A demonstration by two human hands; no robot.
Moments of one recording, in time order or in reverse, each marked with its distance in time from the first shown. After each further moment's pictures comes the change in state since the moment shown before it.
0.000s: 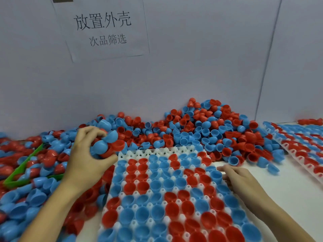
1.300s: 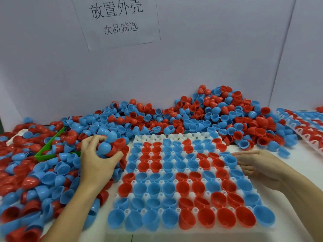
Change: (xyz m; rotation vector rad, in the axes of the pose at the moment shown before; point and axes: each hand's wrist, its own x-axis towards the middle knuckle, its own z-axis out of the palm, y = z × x) left_hand -0.059 -0.028 0.005 0.036 0.167 -0.225; right_hand 0.018 0.003 -0.031 0.194 -0.231 0.271
